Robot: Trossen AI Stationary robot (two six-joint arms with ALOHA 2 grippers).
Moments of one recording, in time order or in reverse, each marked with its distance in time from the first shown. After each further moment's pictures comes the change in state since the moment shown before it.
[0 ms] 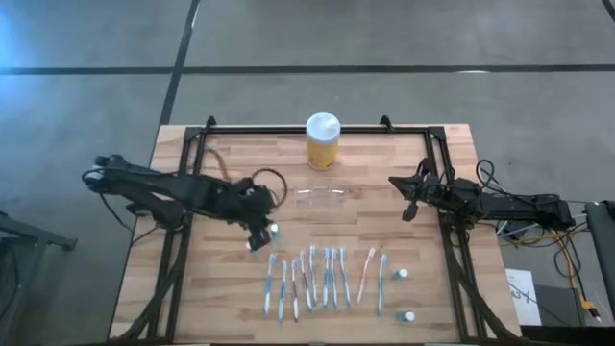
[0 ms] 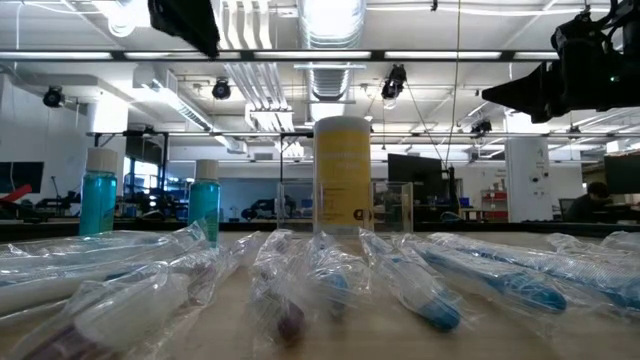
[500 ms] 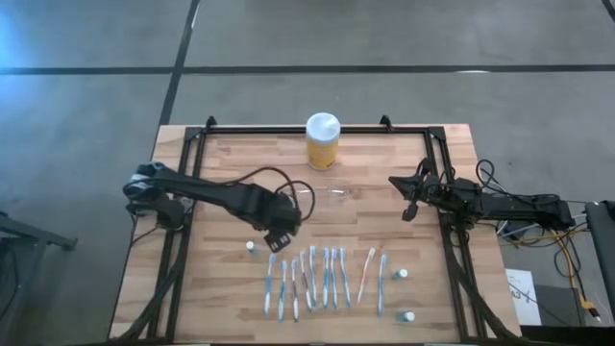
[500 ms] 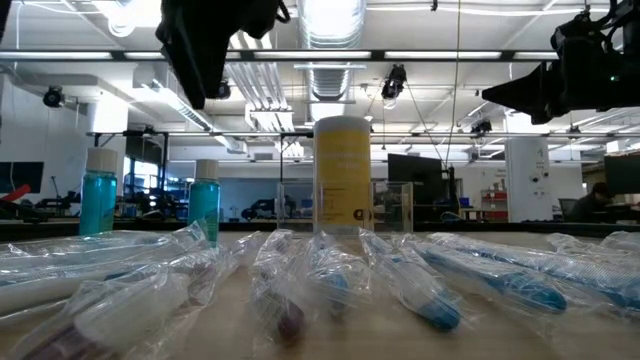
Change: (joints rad) left arm 0.048 0.353 0.273 -0.350 0.086 -0.206; right arm 0.000 0.000 0.000 0.000 0.000 0.023
